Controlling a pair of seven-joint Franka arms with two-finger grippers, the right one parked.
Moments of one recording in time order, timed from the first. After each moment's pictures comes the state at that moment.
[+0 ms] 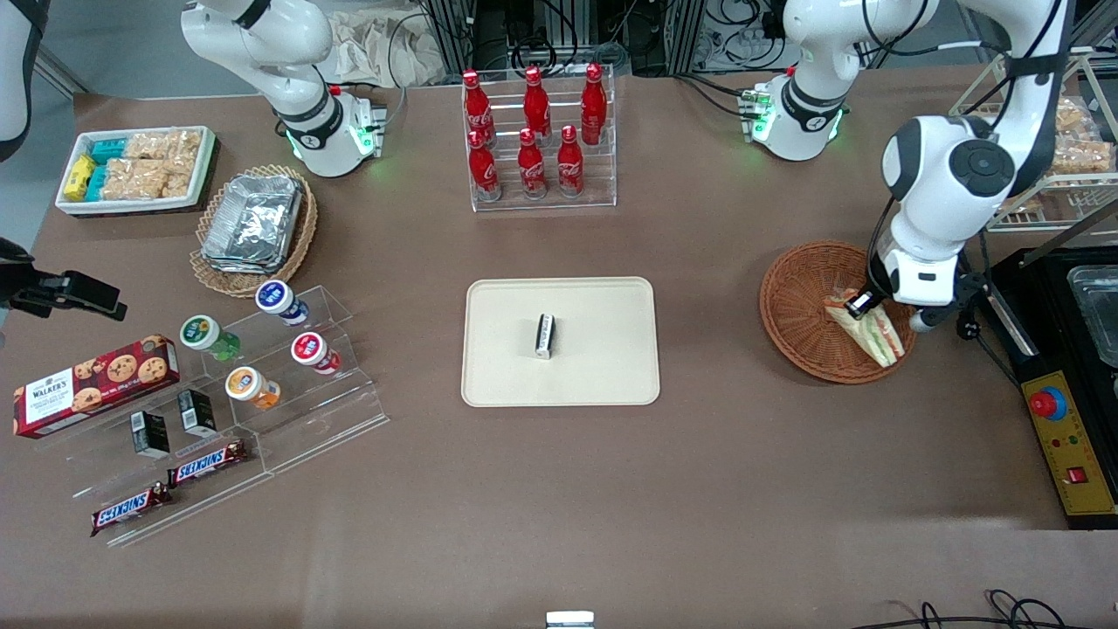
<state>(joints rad) 0.12 -0.08 -0.20 -2.37 0.06 2.35 -0.71</state>
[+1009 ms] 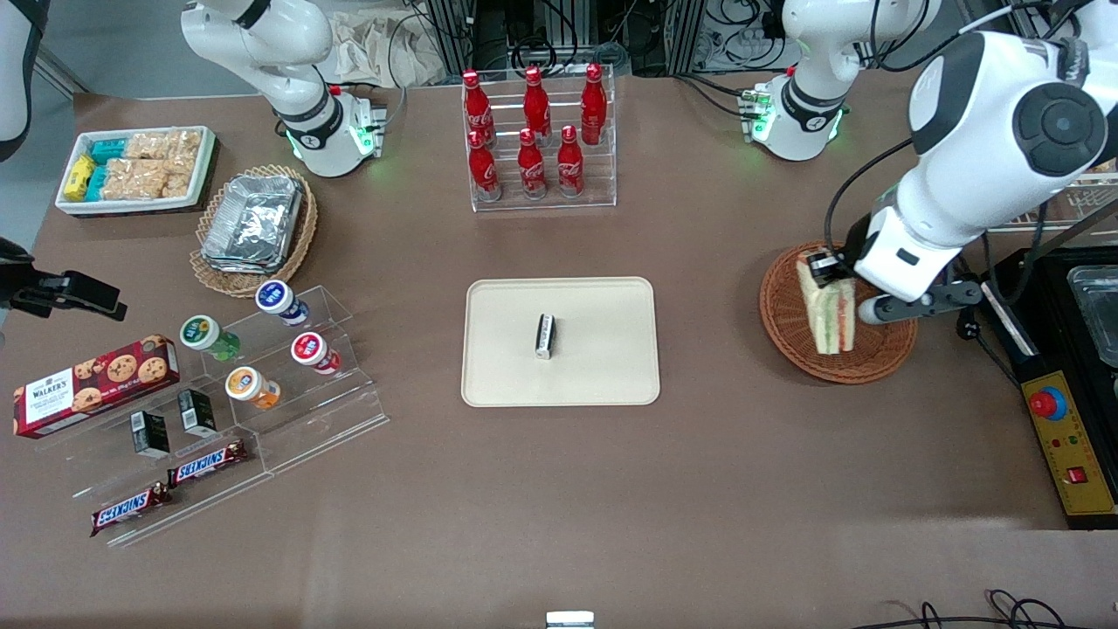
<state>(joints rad) 0.02 0.05 -0.31 -1.76 -0.11 1.74 -0.41</state>
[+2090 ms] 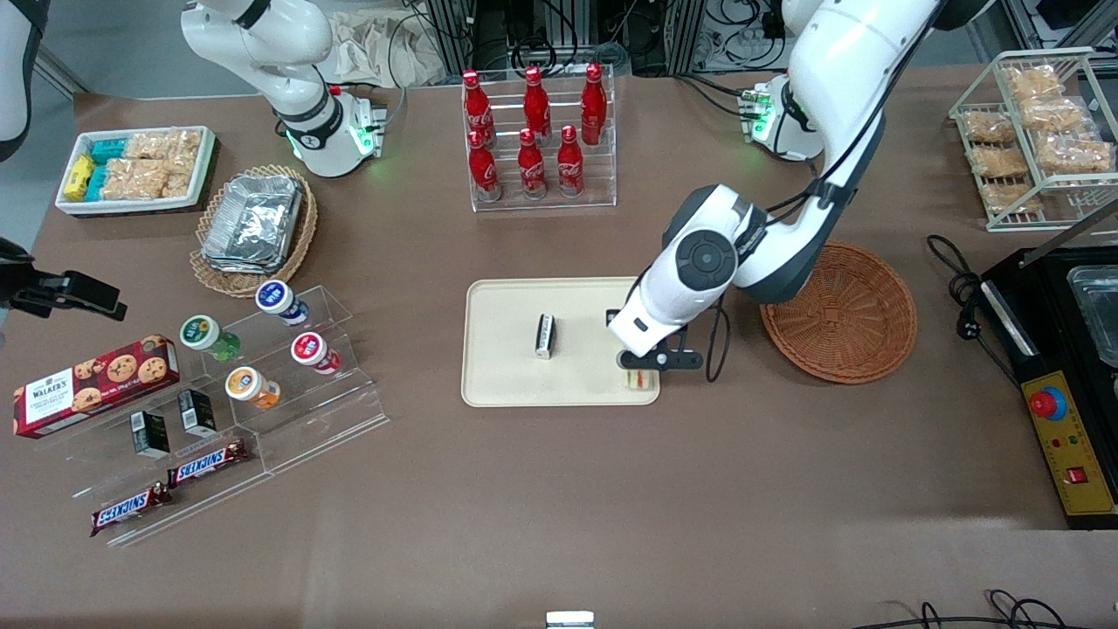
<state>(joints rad) -0.28 0.53 -0.38 -1.77 0.02 2.27 -0.62</state>
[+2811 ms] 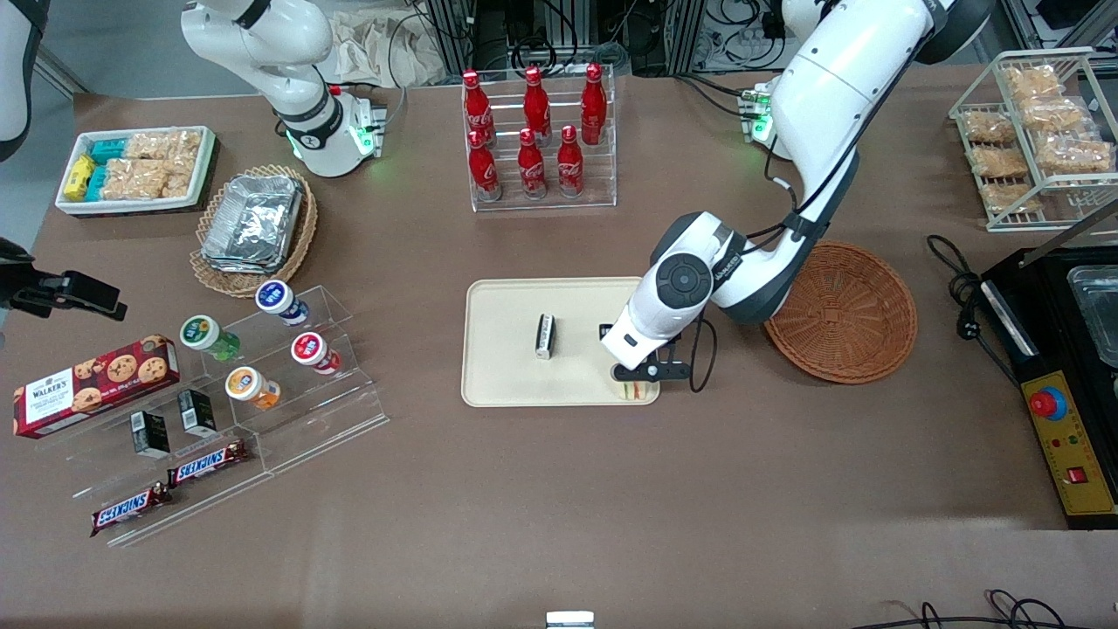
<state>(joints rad) -0.28 0.60 -0.38 -1.77 0.08 2.32 -0.69</state>
